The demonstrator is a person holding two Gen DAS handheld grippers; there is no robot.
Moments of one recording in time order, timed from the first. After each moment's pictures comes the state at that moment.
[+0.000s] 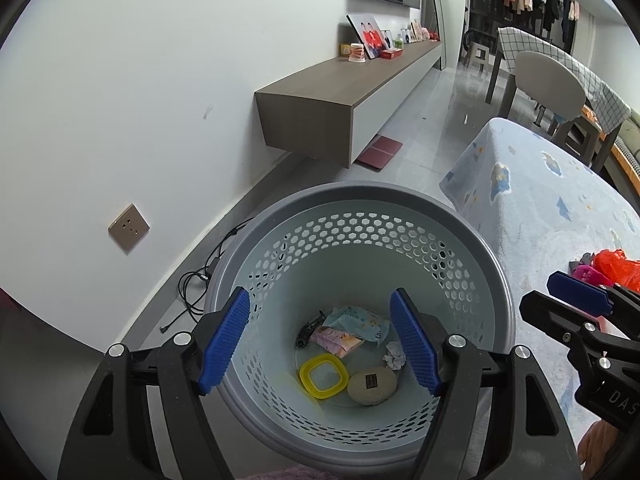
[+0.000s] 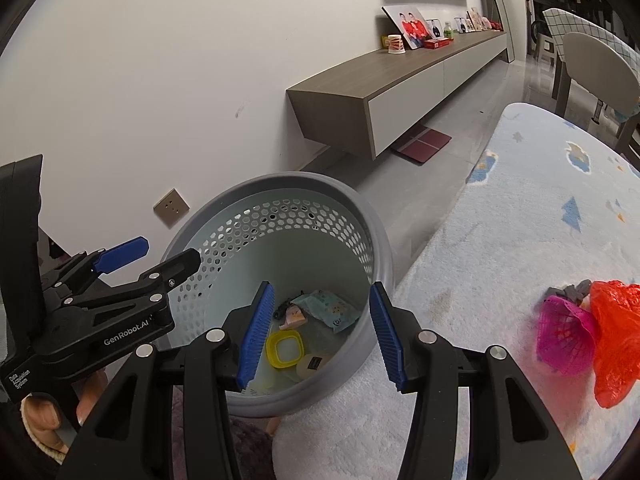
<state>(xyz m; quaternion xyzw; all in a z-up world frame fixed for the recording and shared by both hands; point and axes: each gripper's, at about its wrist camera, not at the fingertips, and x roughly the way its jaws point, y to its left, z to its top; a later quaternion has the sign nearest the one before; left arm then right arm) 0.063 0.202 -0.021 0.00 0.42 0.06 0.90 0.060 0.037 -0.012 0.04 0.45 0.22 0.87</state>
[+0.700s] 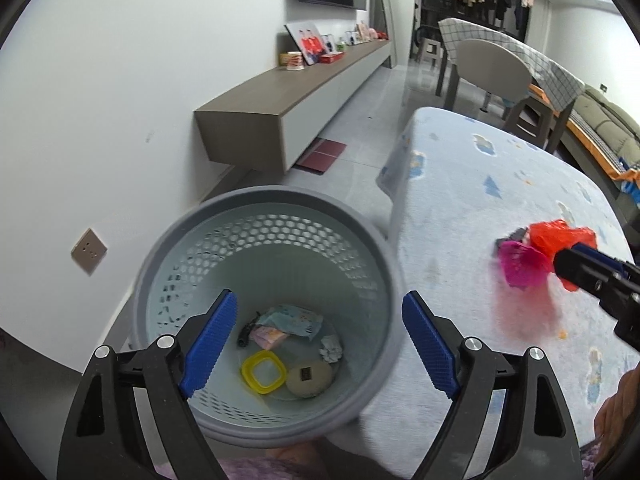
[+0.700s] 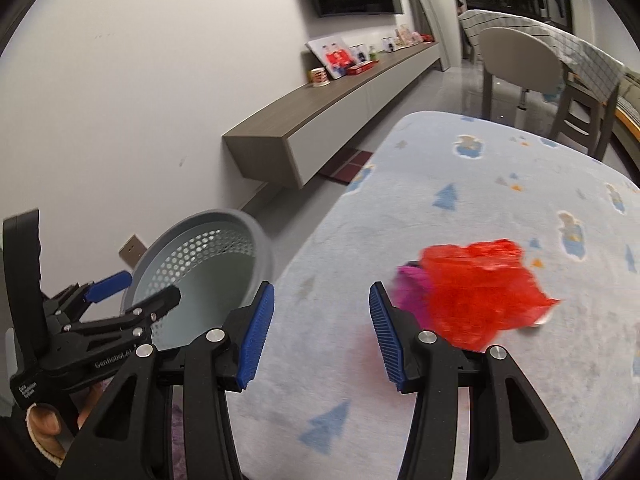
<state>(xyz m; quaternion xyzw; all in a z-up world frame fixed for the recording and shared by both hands) 0.043 0.114 -0.011 0.02 0.42 -0.03 0.91 0.013 -0.078 0.018 0.08 0.40 0.11 0.90</state>
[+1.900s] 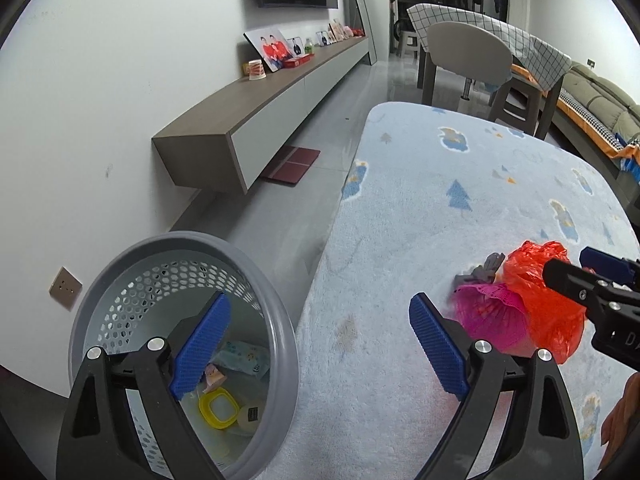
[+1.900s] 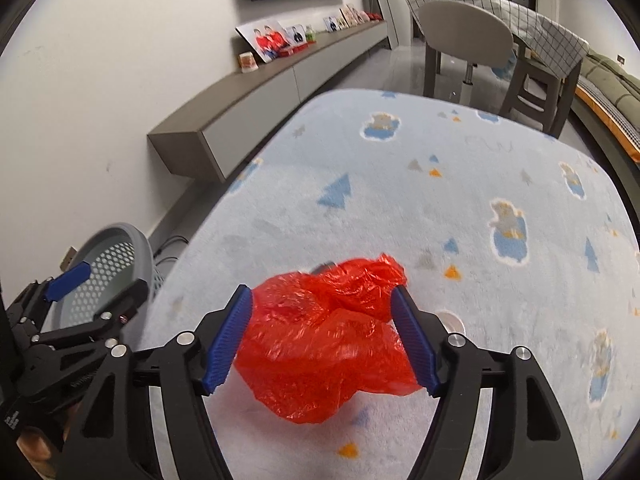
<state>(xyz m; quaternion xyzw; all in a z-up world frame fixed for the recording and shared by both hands) 0.101 0.015 -0.027 0.06 0.41 -0.04 0.91 0.067 -0.162 -0.017 0.07 0.46 0.02 0.89</state>
